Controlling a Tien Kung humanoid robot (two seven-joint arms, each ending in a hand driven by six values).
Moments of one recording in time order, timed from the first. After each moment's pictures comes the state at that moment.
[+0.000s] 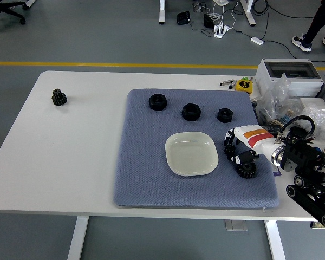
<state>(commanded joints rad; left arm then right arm) -0.11 0.11 -0.42 -0.22 0.83 0.21 0.13 0.67 -0.35 0.62 0.95 -1.92 -0.14 0.07</state>
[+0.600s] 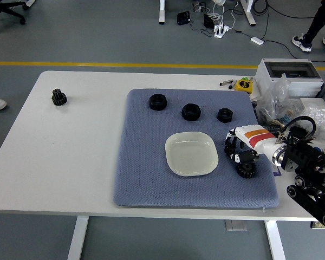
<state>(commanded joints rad) -0.12 0.12 -0.42 -0.22 0.83 0.21 0.12 0.67 -0.36 0.61 0.96 -1.92 -0.16 0.07</state>
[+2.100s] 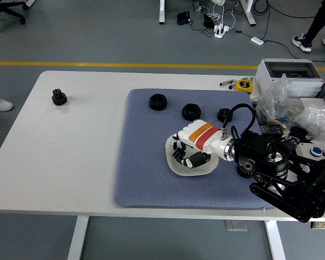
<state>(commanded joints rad) -0.12 0.12 -0.41 -0.22 0.82 0.21 0.12 0.87 -0.24 0.36 1.10 -2.00 -0.09 0.02</state>
